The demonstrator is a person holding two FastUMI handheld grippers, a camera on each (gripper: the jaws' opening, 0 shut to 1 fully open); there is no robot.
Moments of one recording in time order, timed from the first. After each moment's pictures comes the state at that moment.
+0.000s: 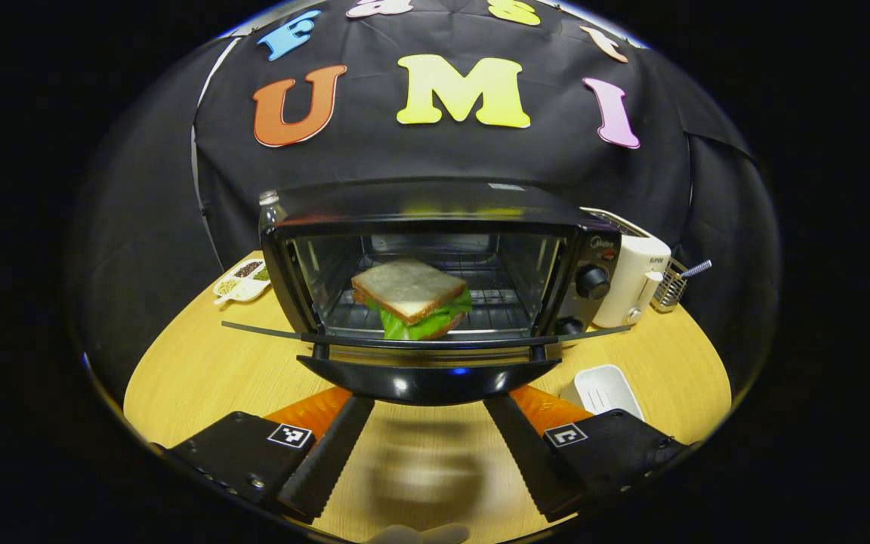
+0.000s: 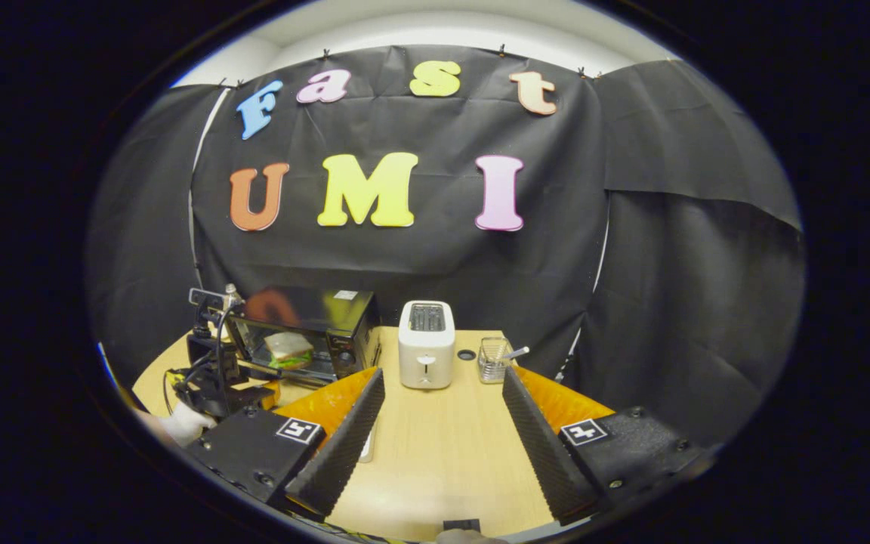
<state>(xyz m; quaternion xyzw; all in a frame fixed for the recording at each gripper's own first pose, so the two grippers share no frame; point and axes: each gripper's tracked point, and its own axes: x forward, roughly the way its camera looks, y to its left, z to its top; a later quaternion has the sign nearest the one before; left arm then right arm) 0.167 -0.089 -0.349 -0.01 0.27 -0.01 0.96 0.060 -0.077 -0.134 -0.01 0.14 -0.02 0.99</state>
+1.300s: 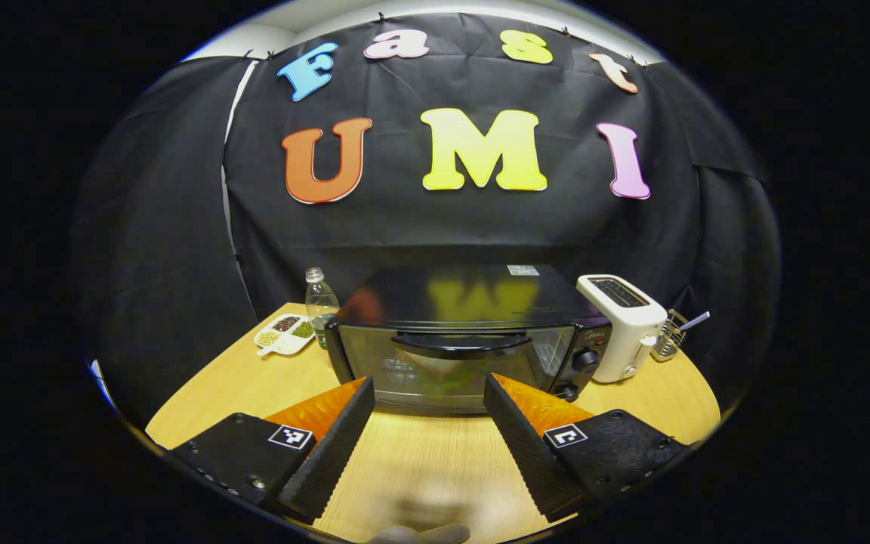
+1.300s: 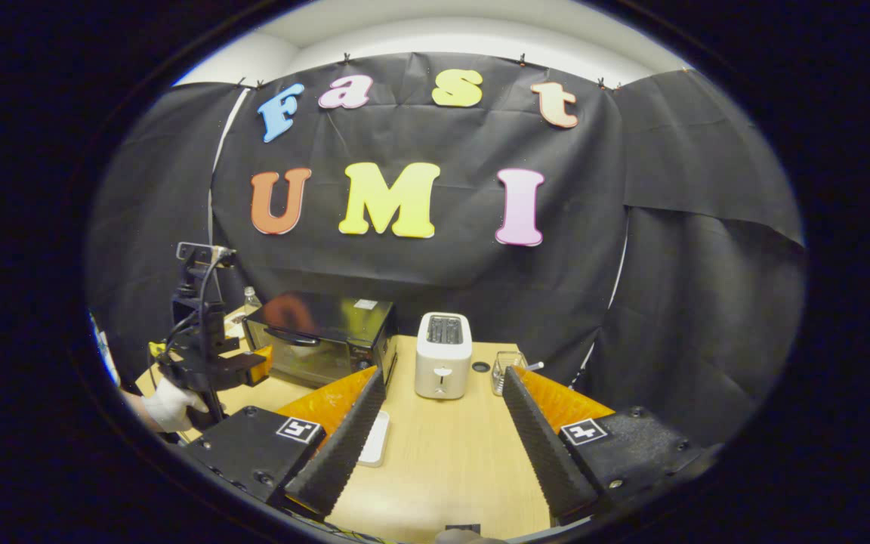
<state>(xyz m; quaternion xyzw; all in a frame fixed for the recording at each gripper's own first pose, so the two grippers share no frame) 0.141 -0.056 -0.235 -0.01 0.18 0.03 0.98 0.056 -0.049 -0.102 -0.02 0.11 0.02 0.99</state>
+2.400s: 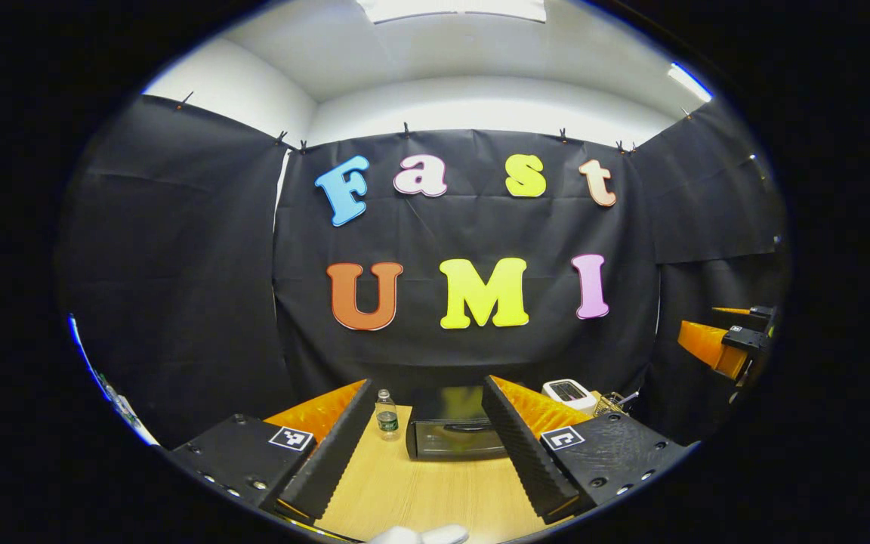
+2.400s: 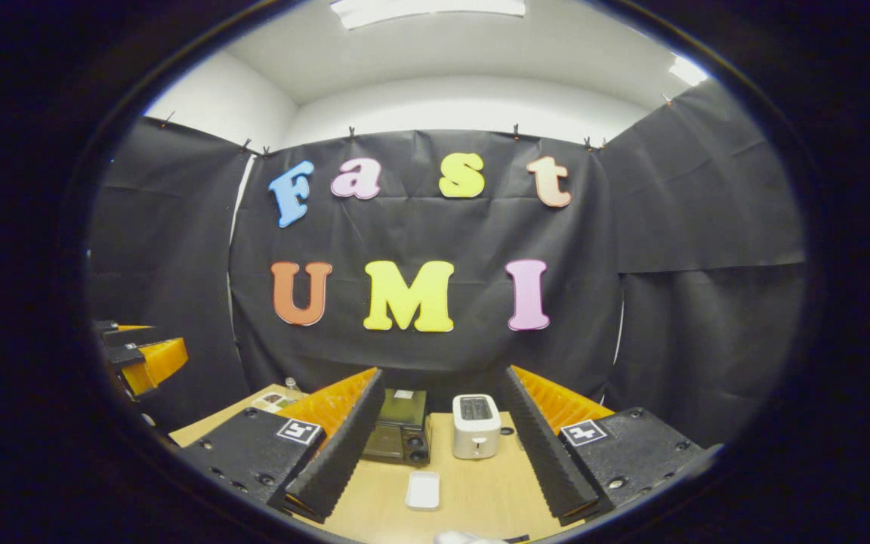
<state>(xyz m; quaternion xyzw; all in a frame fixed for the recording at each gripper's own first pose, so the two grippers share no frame) -0.031 0.017 0.013 -0.01 0.00 0.02 1.00 -0.011 0.022 0.026 0.01 -0.03 0.02 1.00</state>
